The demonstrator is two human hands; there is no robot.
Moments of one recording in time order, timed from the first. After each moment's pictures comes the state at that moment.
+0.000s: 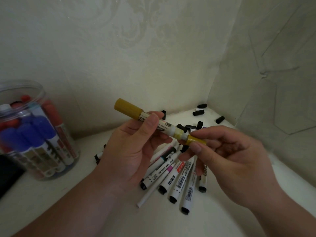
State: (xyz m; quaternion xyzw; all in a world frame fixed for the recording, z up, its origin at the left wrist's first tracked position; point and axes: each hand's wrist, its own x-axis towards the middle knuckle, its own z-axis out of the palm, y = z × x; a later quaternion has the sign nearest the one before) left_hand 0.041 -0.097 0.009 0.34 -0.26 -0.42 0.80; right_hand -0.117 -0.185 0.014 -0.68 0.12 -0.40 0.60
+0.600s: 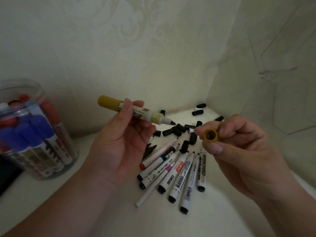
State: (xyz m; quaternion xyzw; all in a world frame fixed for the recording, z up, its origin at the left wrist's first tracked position) left_hand 0.056 -0.095 0.014 0.28 -0.19 -0.42 0.84; right_hand -0.125 -0.212 0.017 -0.58 -0.03 -0.35 0.73
